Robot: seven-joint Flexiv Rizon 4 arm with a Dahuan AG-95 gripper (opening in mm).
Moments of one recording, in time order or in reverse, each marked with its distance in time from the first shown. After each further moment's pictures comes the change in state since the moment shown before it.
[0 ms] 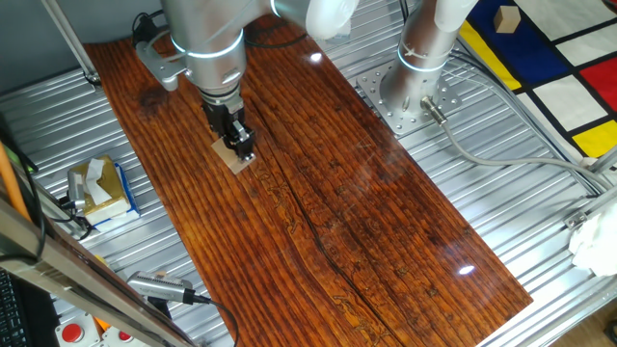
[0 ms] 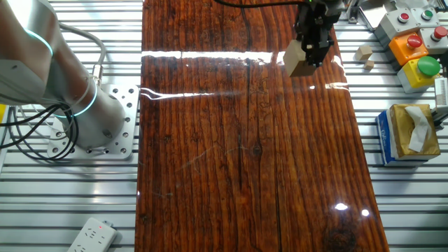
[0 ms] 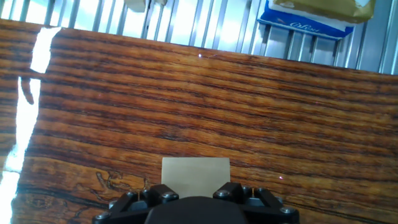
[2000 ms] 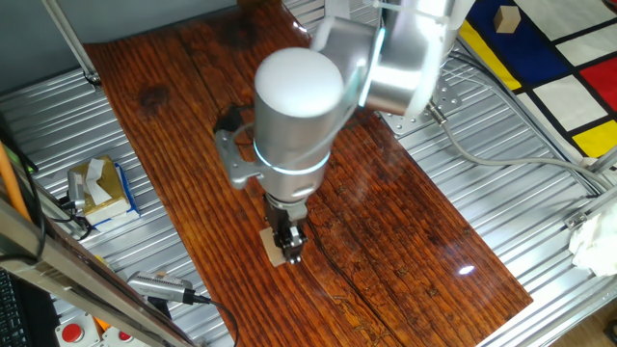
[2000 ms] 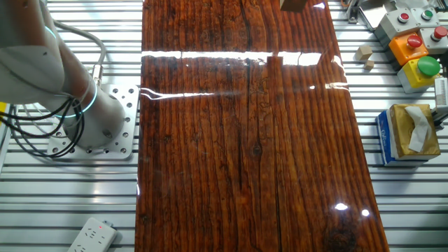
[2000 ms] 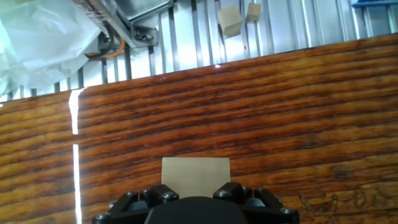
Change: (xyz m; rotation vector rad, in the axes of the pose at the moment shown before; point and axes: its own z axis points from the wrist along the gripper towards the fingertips) arm -0.036 0.201 0.025 -0.013 -0.106 0.293
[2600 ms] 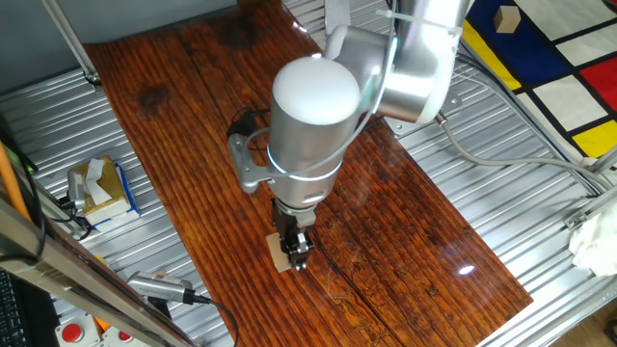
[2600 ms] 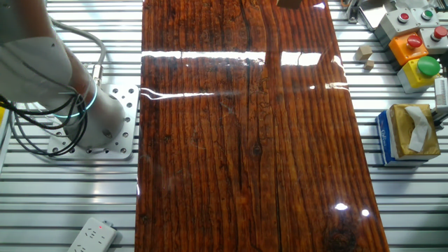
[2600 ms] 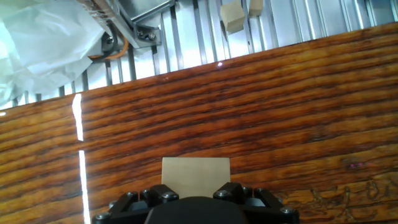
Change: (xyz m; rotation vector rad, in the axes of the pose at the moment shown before) arm 0.006 0.010 0.003 -0.011 -0.016 0.041
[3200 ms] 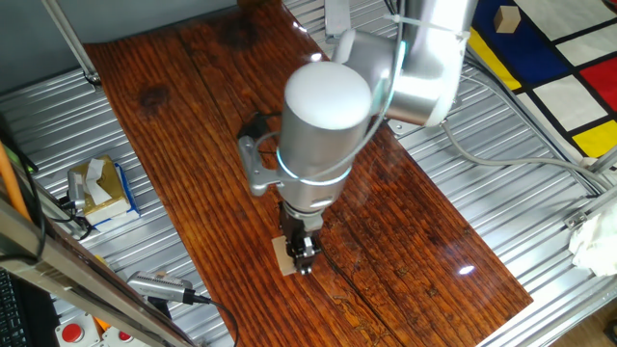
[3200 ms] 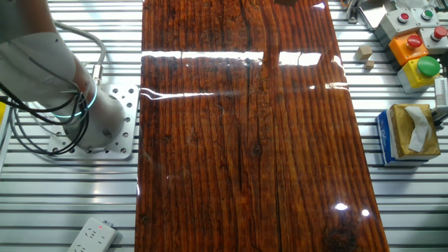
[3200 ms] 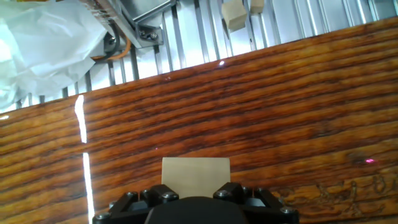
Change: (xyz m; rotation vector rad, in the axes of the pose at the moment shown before) arm 0.009 0.006 0.004 -0.002 -0.023 0.019
